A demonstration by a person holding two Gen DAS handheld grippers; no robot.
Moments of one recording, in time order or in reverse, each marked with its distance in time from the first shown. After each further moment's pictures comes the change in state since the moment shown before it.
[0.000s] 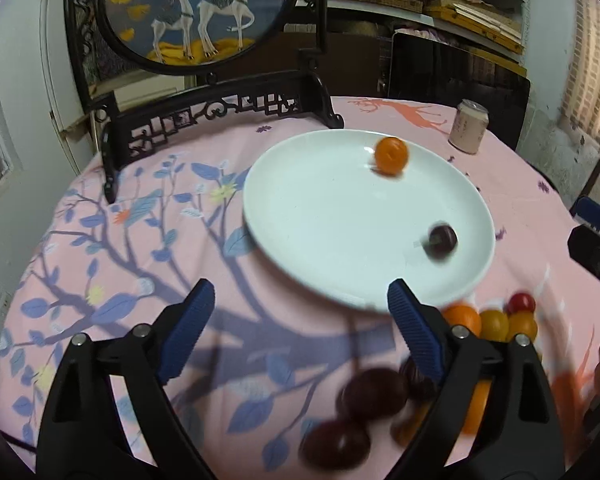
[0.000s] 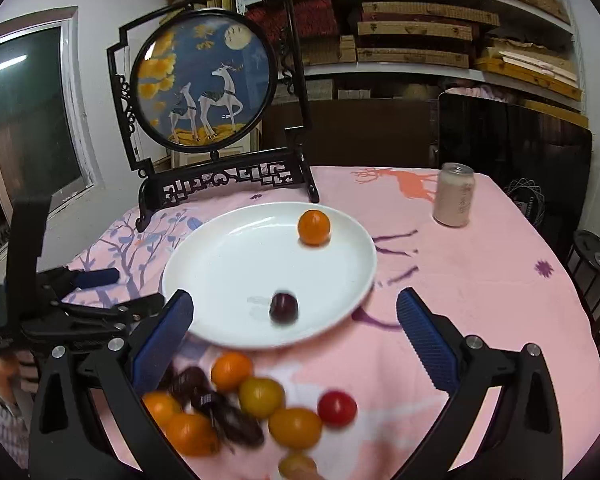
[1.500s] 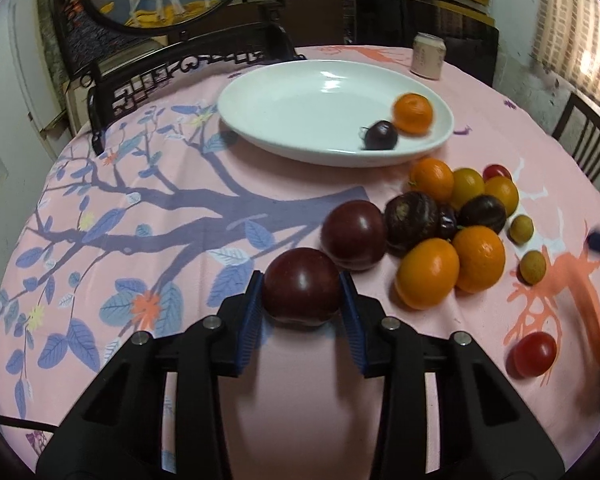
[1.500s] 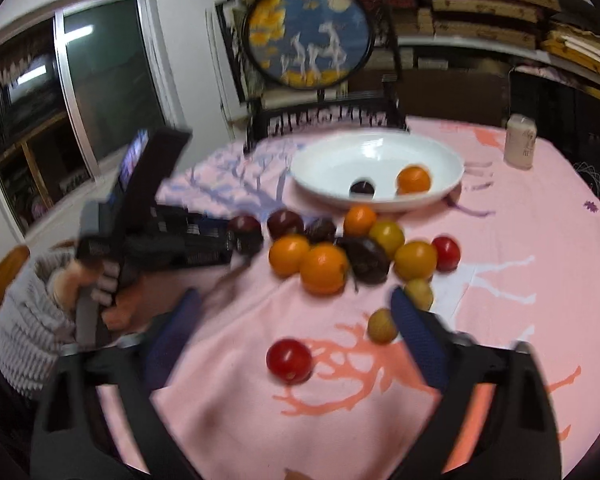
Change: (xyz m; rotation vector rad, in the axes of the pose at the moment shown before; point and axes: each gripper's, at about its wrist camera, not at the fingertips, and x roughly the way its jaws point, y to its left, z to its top) left arm -0.019 -0.006 -0.071 0.096 0.118 -0.059; right arm -0.058 0.061 -0.086 -0.117 0.195 0.276
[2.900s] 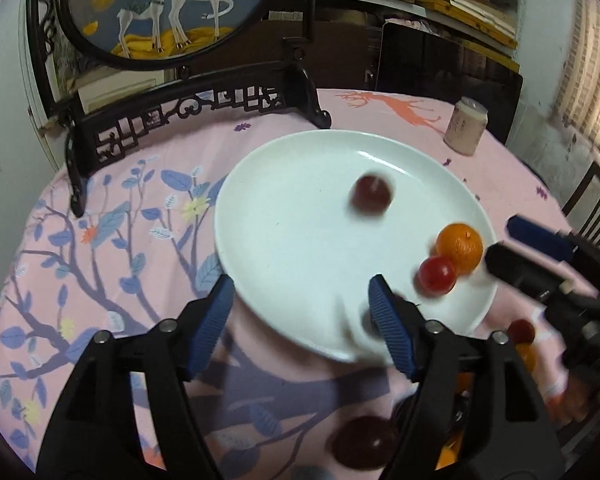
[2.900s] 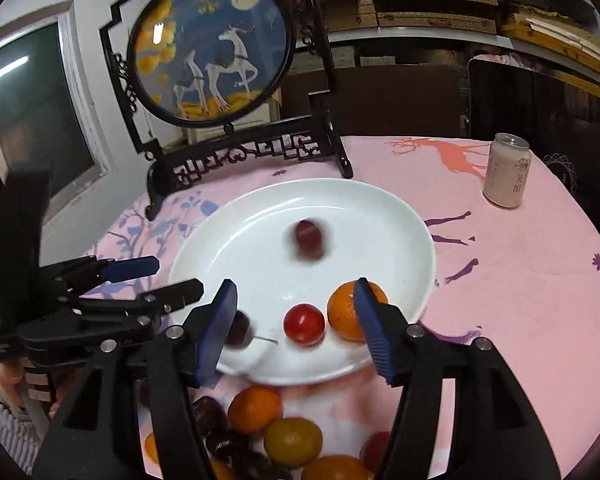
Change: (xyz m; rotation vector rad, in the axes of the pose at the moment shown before) left arm 0.043 0.017 0.106 -0.082 -0.073 0.008; right arm 0.082 -0.092 0.121 0.152 -0.103 -0.181
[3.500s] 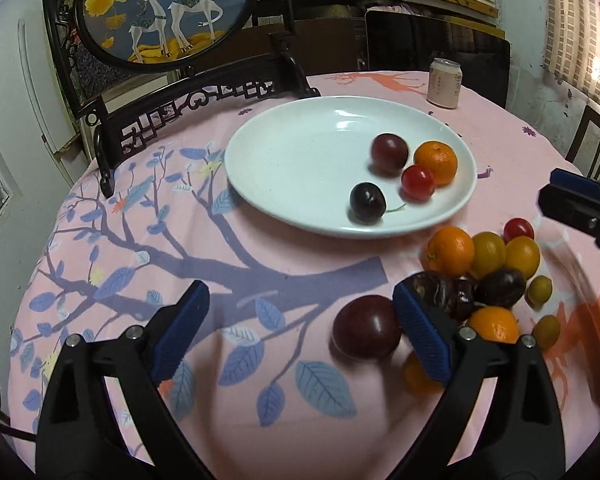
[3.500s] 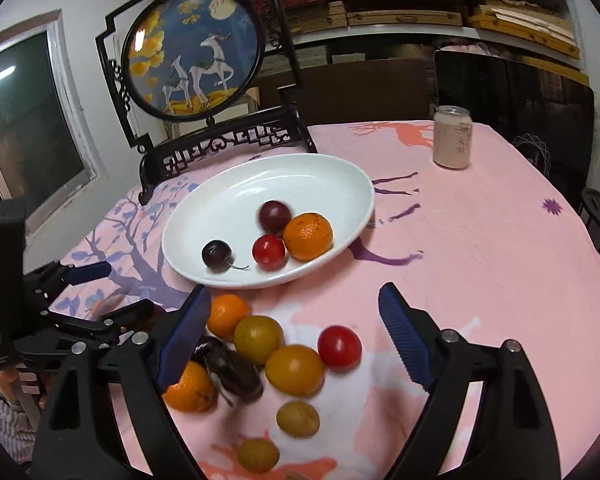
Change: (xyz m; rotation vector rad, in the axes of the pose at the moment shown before) left arm -0.040 -0.017 -0.067 0.102 -0.012 0.056; right arm -0.060 -0.020 -0.053 0.056 -0.024 -0.054
